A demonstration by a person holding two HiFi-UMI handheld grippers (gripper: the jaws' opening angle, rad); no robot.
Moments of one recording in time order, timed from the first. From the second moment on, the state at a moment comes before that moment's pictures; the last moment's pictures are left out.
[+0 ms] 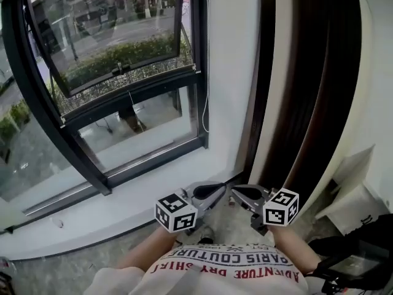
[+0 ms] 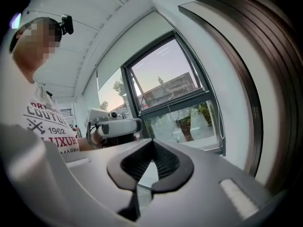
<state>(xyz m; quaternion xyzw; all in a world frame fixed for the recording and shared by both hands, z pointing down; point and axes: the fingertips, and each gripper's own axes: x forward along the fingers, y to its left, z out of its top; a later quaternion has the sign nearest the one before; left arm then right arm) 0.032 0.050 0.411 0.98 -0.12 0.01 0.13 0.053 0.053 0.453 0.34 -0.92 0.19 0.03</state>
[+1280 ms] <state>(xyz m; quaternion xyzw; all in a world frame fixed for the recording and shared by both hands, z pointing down) -0.019 0.248 0.406 0.98 -0.19 0.03 0.11 0.010 0.252 0.449 0.31 -0.93 0.18 0.03</state>
